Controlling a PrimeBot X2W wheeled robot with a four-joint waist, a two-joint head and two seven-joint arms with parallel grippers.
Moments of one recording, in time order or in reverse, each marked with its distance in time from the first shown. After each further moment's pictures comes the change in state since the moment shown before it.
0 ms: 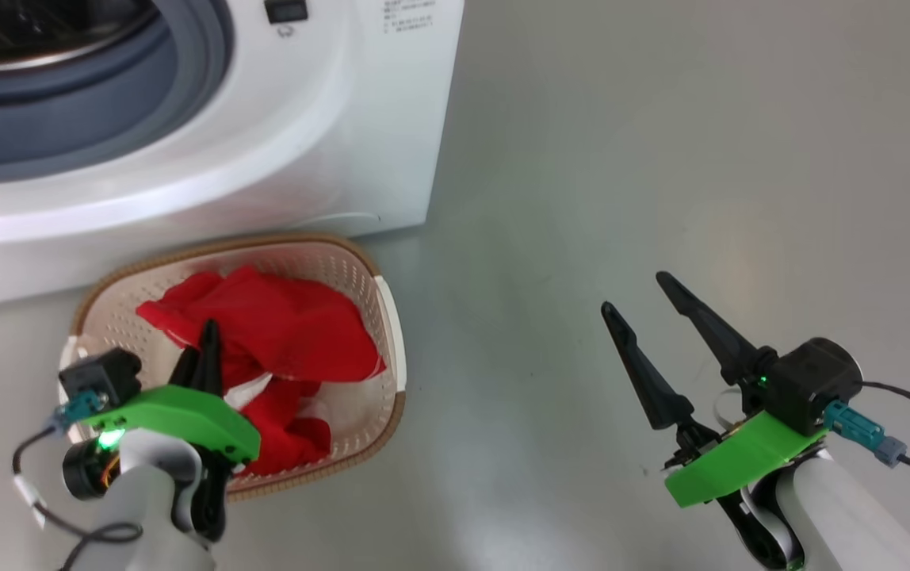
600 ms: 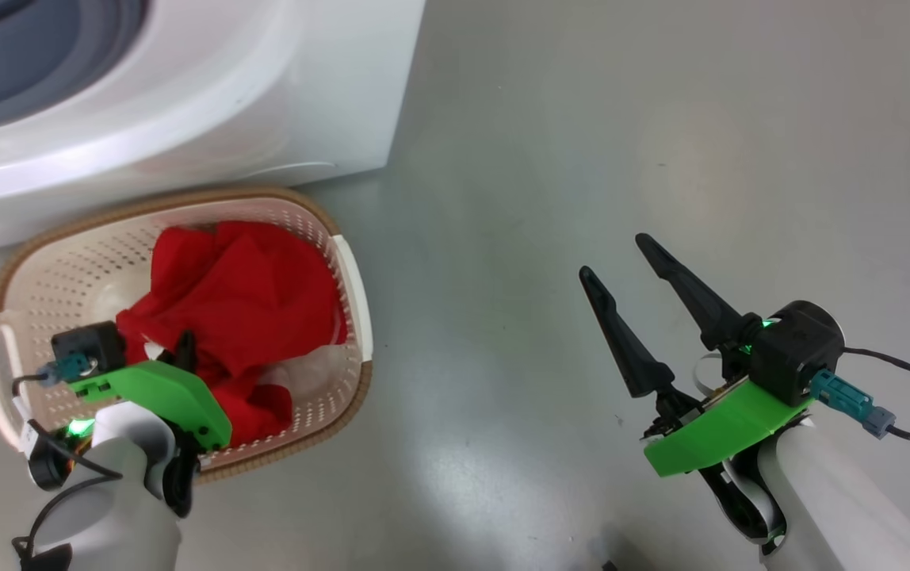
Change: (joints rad) left arm -0.208 0.057 -0.066 0.372 0.022 -0.008 0.042; right arm -0.079 0.029 0.021 0.003 0.003 0.000 0.000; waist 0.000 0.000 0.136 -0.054
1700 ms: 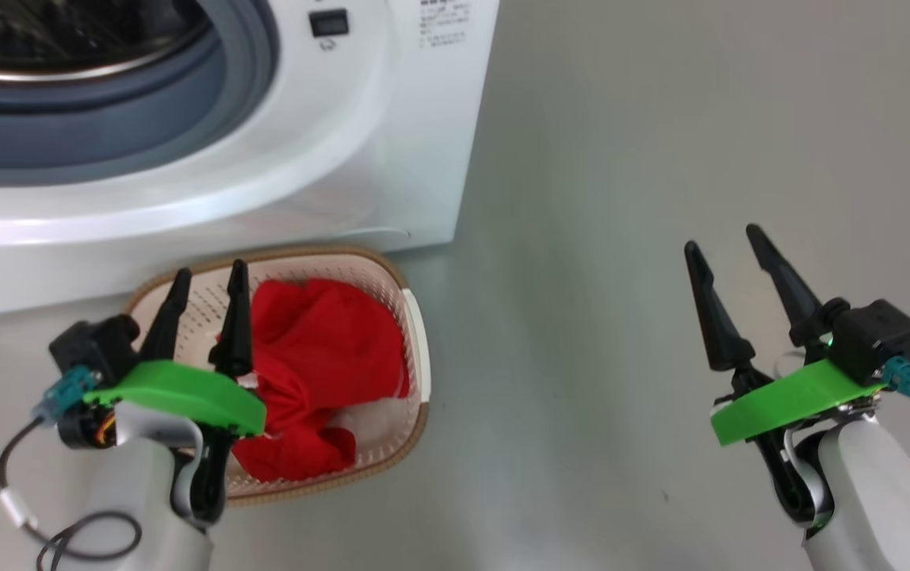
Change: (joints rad) left arm 0.194 -0.036 0.011 -0.507 -0.025 -0.018 -0.080; right arm 0.026 0.048 -0.246 0.101 -0.075 0.000 0.000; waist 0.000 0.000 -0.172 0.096
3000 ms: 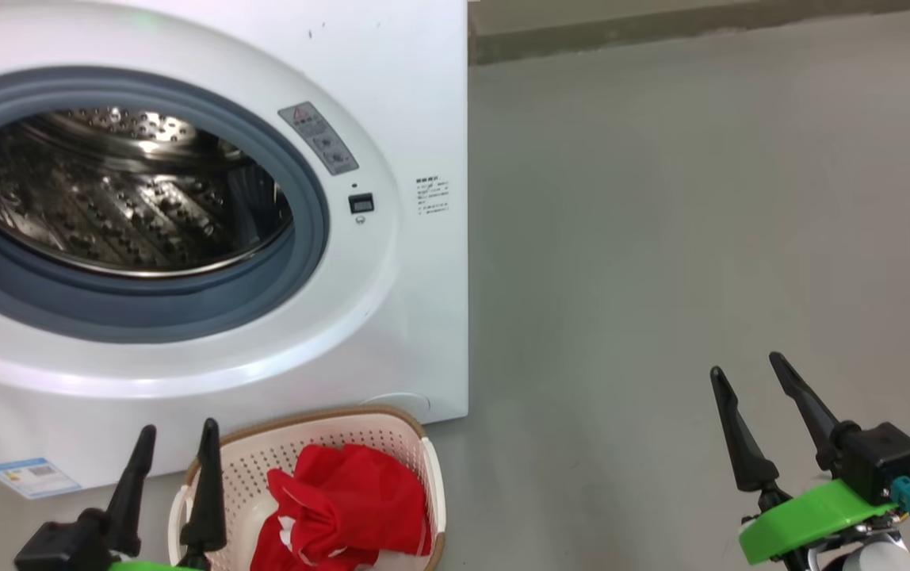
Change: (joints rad) left arm 0.535 -0.011 0.133 -0.506 0.173 0.000 -0.003; right arm 0.272 0.010 -0.074 -0.055 -0.086 0.000 0.000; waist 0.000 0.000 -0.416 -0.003
